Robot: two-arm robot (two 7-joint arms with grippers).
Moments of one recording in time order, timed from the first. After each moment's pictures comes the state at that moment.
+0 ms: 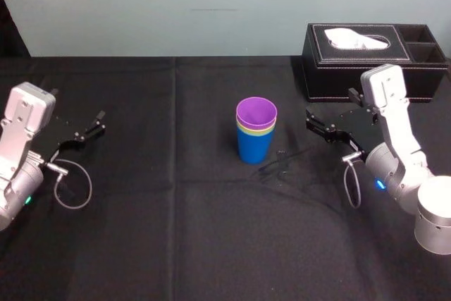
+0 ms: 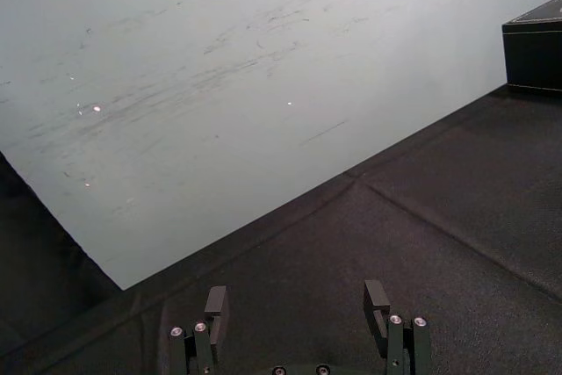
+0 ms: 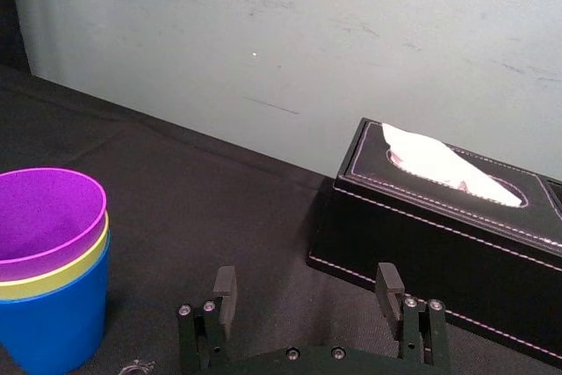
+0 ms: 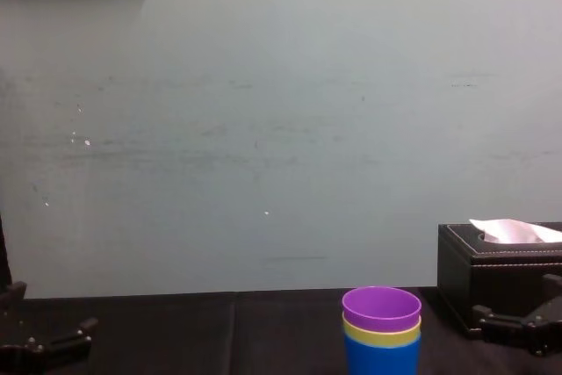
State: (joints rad) left arm -0.20 0.60 0.45 -1.41 -0.25 -0.12 0.03; right arm 0.18 0.34 -0.27 -1.45 0.09 0.09 0.09
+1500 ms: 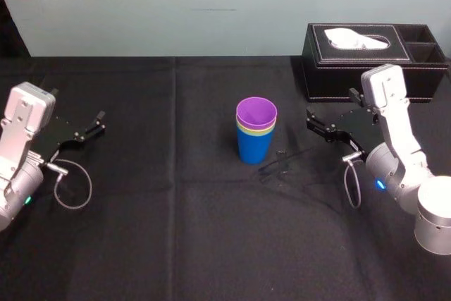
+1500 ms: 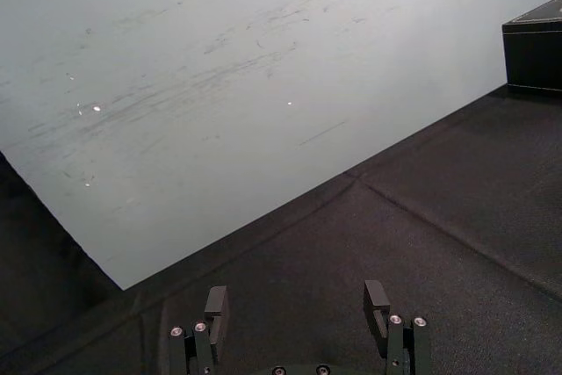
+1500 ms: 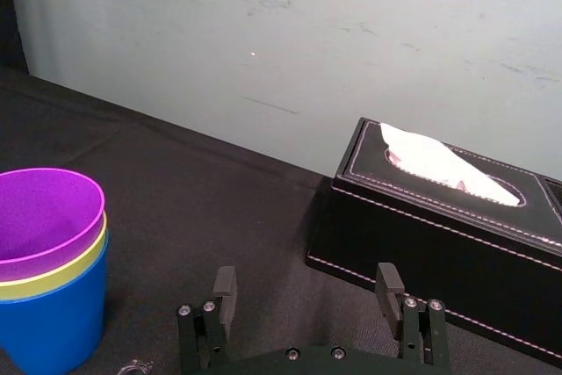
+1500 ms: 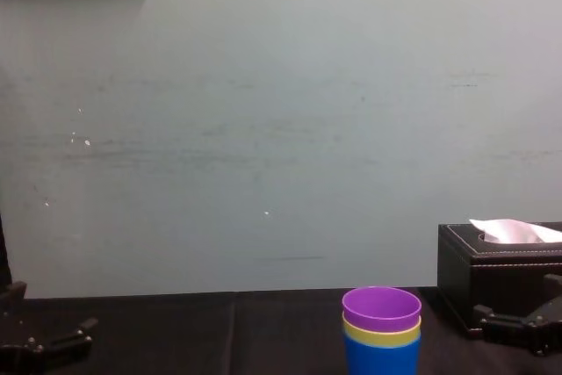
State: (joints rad) left arm -0.20 0.60 0.45 -1.41 -0.25 -0.12 0.03; right arm 0.18 0.34 -0.27 -1.45 0.09 0.09 0.09
